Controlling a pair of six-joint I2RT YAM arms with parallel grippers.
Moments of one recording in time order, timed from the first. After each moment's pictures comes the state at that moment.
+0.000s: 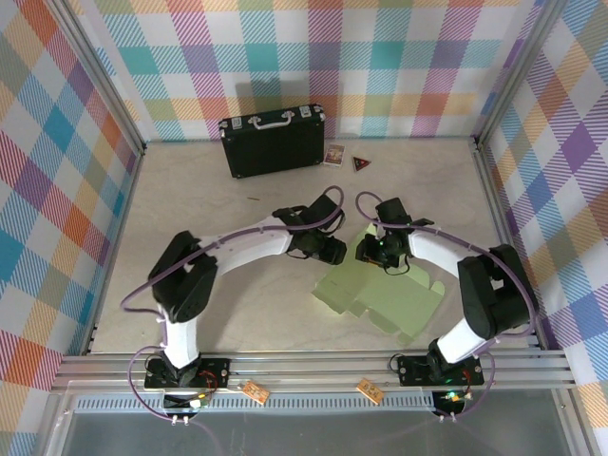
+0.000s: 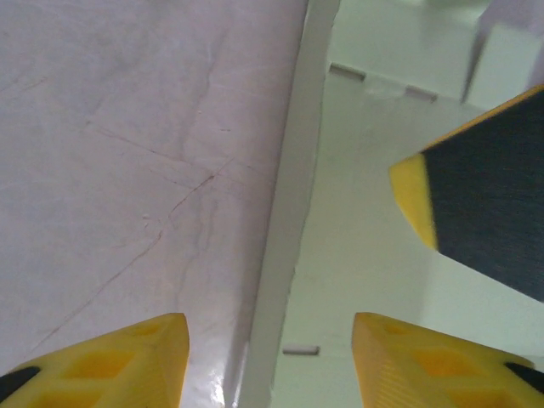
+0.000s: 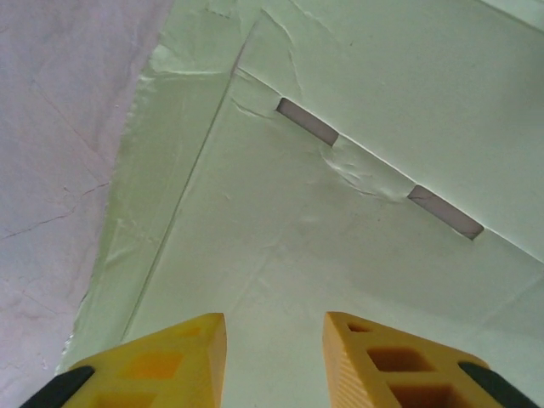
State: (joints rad) left arm -0.85 1.91 1.44 -0.63 0.07 -0.40; right arm 0.38 1.58 0.86 -0.49 -0.27 0.58
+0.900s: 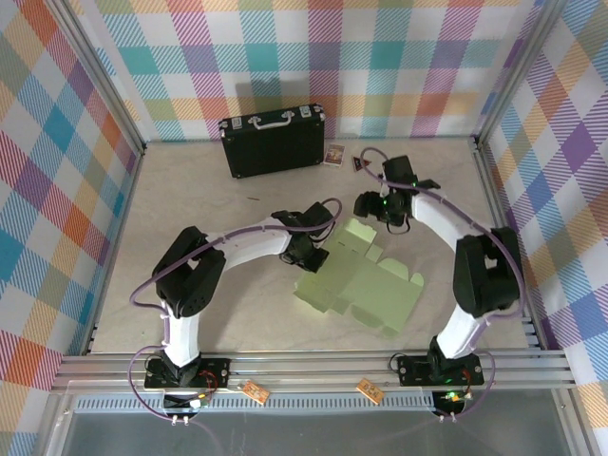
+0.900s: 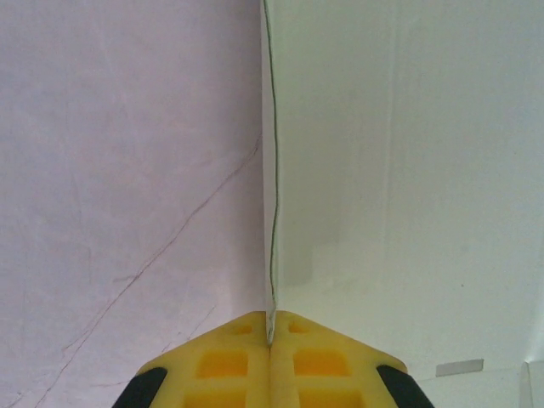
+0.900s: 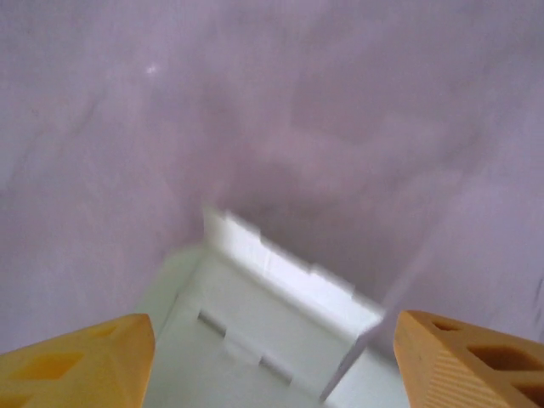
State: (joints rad) left arm -0.79 1.91 1.33 -0.71 0.04 -0.23; right arm 0.27 1.75 1.29 -0.61 -0.18 0.42
